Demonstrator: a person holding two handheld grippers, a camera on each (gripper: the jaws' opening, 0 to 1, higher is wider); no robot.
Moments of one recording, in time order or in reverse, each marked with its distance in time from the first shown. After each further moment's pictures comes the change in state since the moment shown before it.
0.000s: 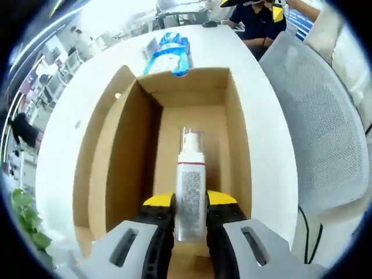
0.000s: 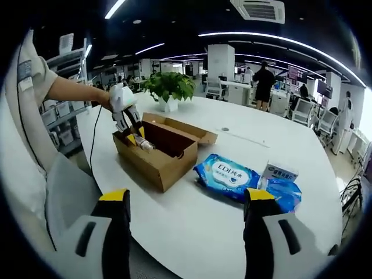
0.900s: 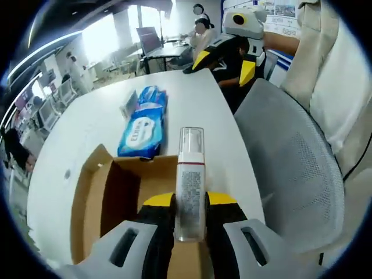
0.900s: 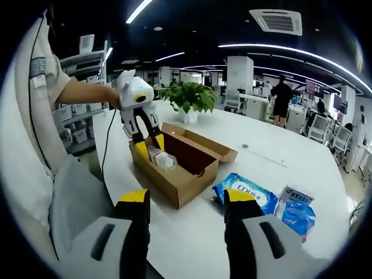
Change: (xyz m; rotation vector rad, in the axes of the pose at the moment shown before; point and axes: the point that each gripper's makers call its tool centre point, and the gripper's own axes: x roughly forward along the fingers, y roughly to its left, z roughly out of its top) left arm -0.018 -0.057 0.112 0.068 -0.280 -0.129; right arm 0.022 0.034 0.025 -0.076 -0.081 0.132
